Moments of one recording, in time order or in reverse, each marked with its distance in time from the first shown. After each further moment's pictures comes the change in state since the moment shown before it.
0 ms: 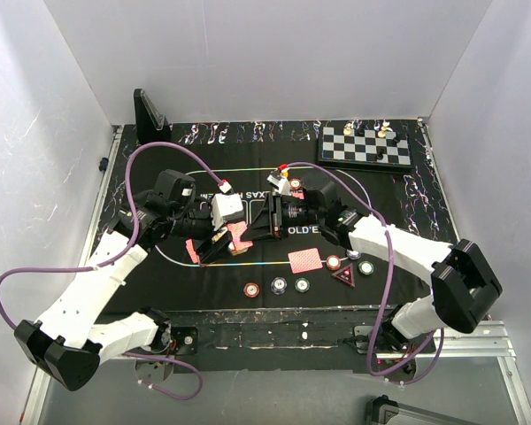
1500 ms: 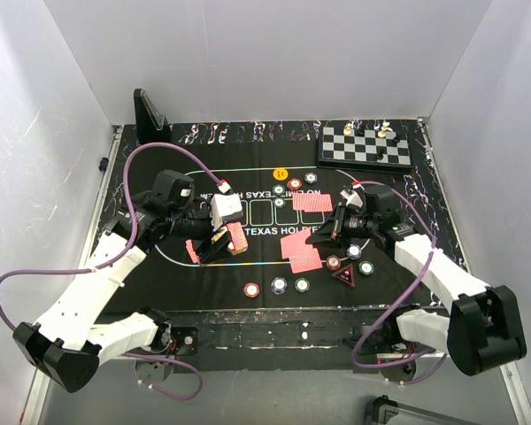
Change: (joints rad) left arm 0.000 -0.010 0.000 0.003 0.001 0.002; right arm -0.461 -0.319 -0.294 -0.349 -0.053 -0.201
